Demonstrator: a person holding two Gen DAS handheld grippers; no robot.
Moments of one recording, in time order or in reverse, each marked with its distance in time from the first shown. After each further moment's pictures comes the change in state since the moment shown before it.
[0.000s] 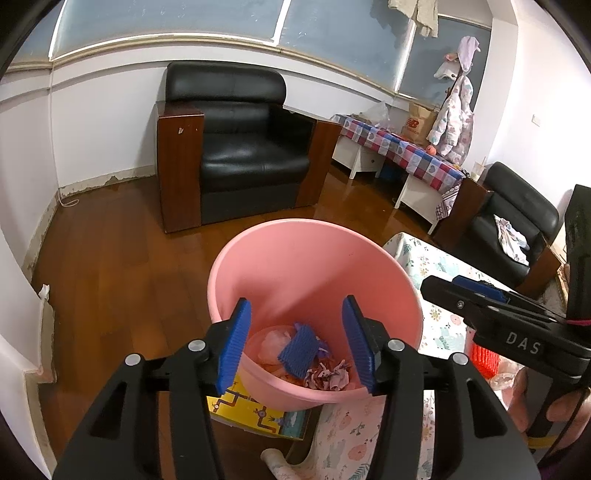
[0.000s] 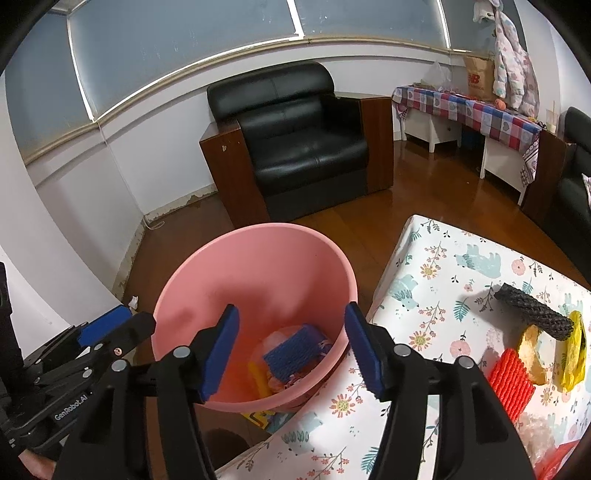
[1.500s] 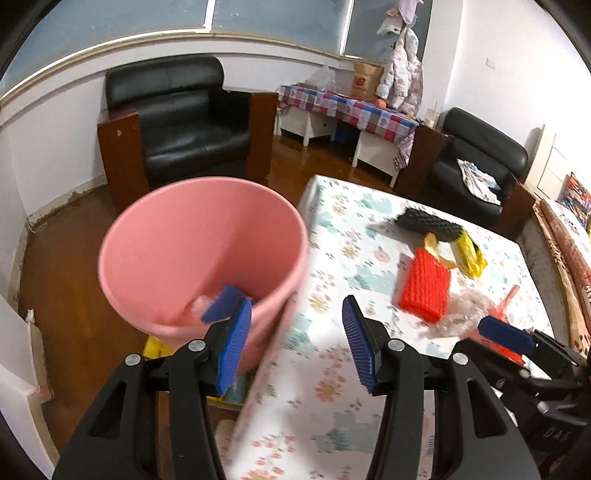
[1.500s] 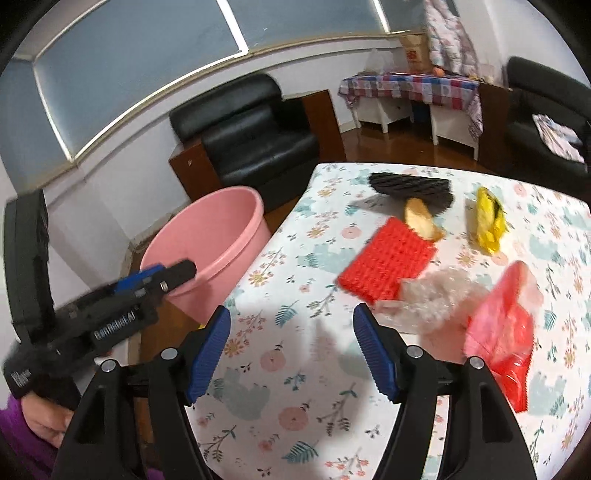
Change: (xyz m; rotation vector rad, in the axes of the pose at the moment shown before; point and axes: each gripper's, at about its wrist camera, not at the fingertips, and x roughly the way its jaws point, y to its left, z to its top) left arm -0.003 -0.111 -0.048 0.179 0.111 -0.099; right arm -0.122 -0.075 -0.122 0.211 -0.047 -0.061
